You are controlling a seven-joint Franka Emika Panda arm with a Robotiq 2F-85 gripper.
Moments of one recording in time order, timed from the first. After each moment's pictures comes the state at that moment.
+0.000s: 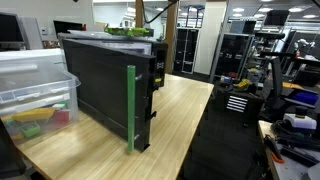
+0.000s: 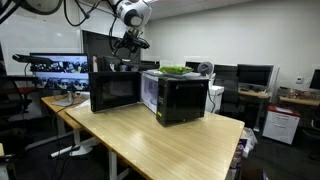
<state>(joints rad) -0.61 0.62 0.91 -1.23 0.21 1.81 -1.11</state>
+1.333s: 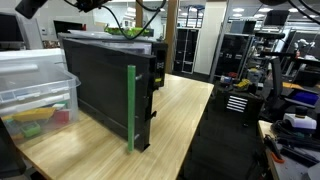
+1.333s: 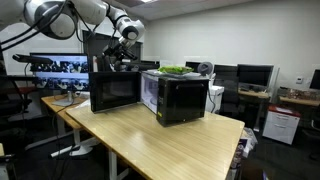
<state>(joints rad) -0.16 0.79 0.52 -0.91 0.46 1.48 -1.25</state>
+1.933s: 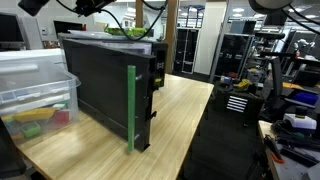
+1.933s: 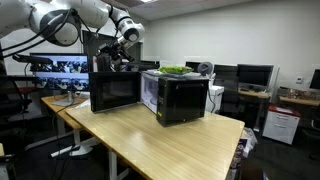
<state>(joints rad) -0.16 0.85 0.54 -0.82 0.50 1.30 -1.23</state>
